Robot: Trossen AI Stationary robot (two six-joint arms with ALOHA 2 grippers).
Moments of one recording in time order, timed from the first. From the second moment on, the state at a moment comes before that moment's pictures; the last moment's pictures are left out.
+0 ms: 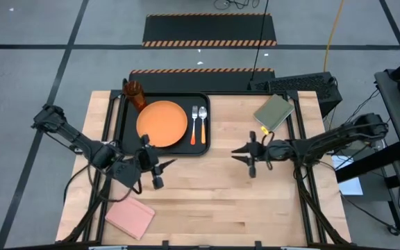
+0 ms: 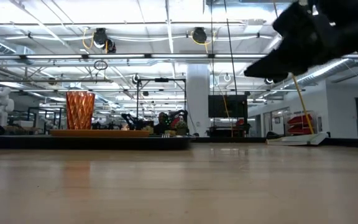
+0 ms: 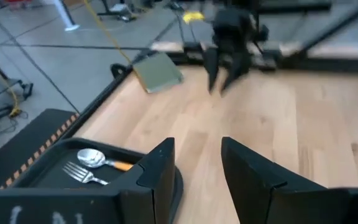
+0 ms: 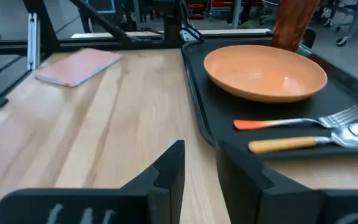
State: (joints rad) left arm -0.56 1.21 1.03 -0.40 -0.85 -0.33; right arm 0.16 1.08 0.27 0.52 0.23 0.09
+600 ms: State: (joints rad) left arm -0.42 1.14 0.65 0.00 -0.79 -0.19; right arm 0.16 0.77 0.02 0.71 0.14 -0.08
